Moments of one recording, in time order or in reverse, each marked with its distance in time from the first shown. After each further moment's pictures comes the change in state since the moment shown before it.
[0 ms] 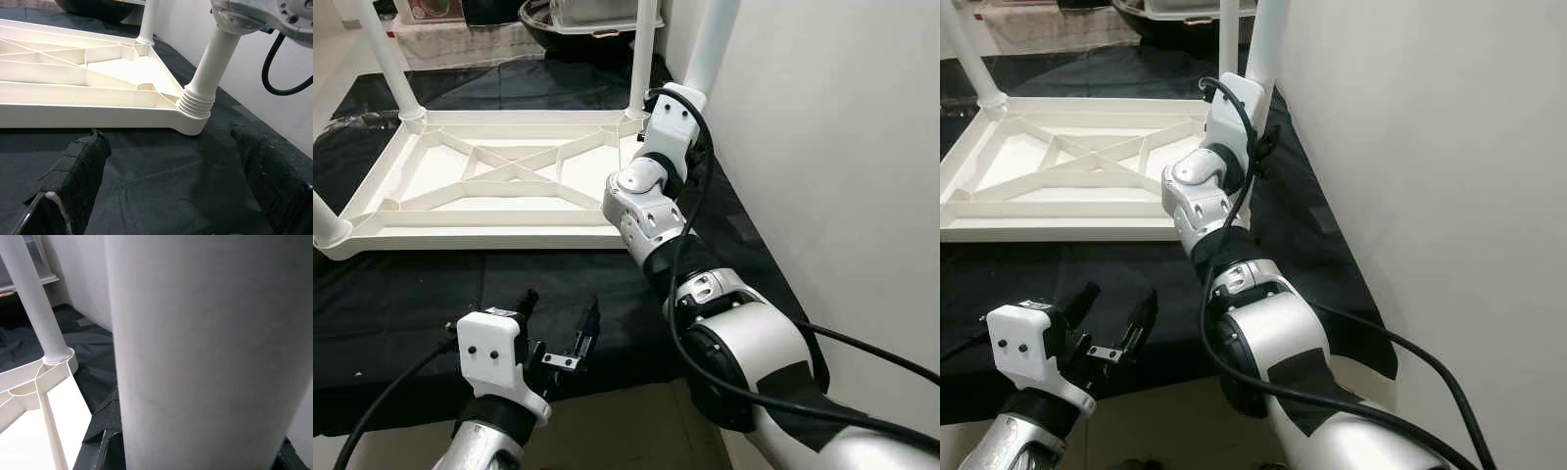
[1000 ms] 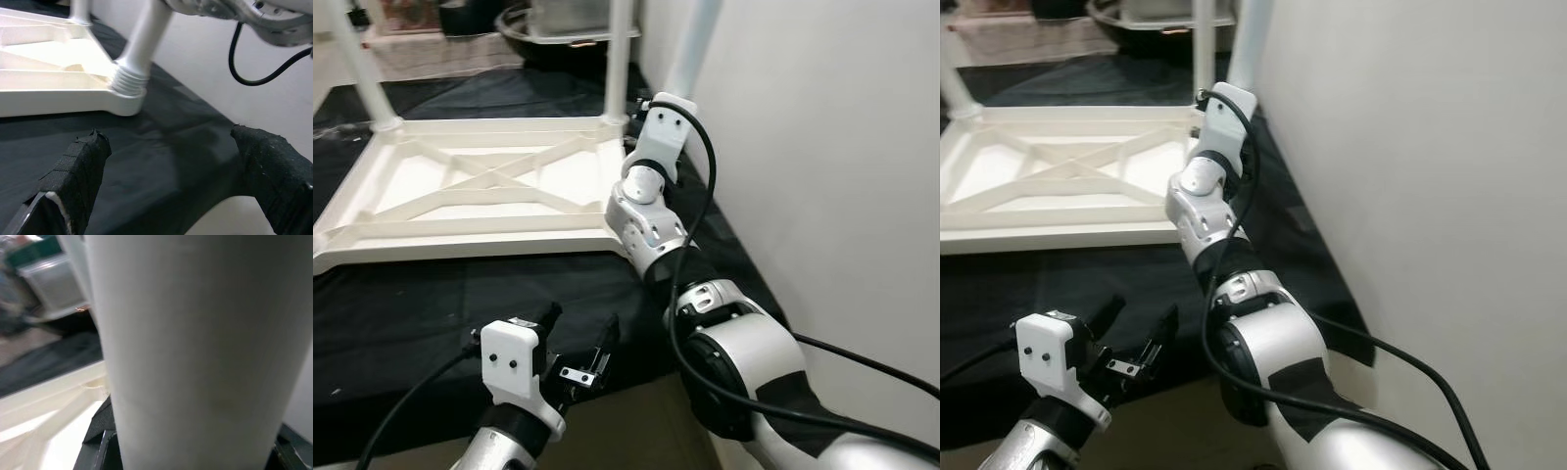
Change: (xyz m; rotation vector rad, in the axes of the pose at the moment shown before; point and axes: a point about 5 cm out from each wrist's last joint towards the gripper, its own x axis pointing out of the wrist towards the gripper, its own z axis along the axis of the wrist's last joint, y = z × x) left arm -0.001 -0.009 -0.013 -0.036 0.051 -0.096; right arm -0.006 0.019 -0.010 0.232 0.050 0.582
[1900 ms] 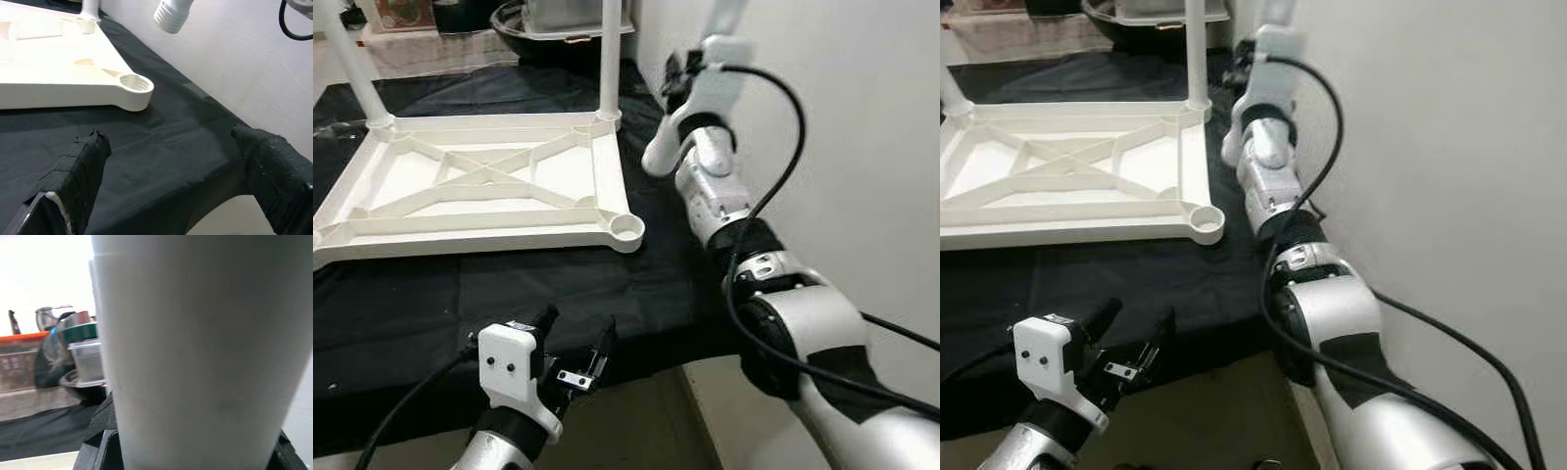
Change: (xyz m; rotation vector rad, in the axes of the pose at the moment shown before) left arm -0.002 0.001 -0.001 0.000 0.001 0.009; right arm 0.023 -0.049 0.075 -0.208 -0.395 0.122
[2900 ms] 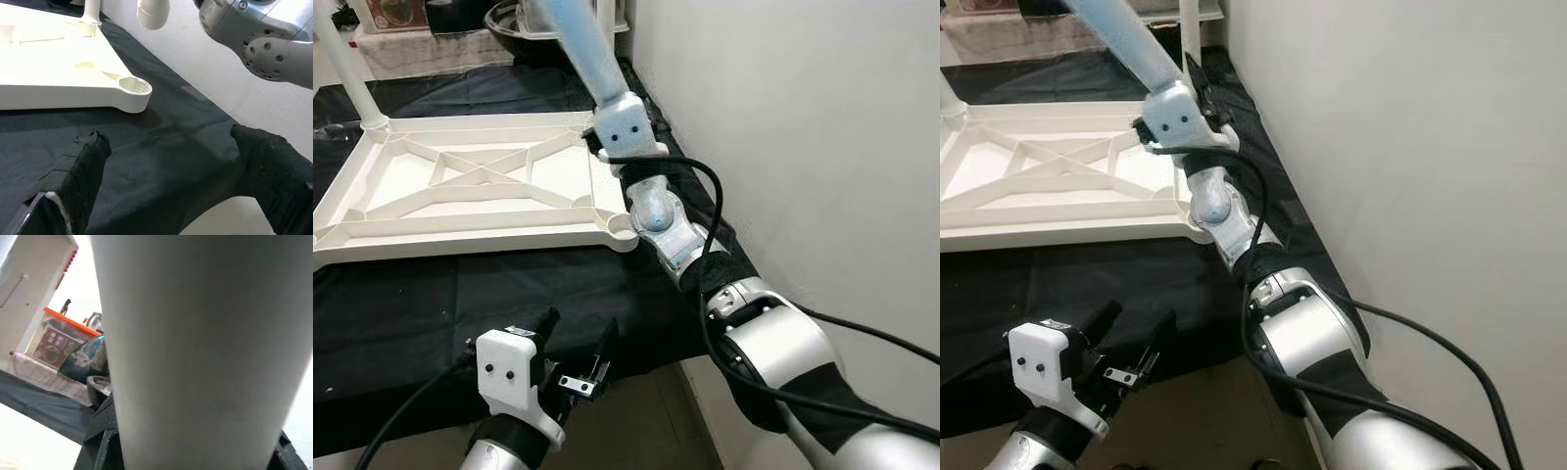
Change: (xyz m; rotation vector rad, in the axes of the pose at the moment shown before) left arm -0.007 -0.006 0.004 -0.008 -0.011 0.009; right arm -0.046 0.066 -0.024 -0.450 -0.274 0.312
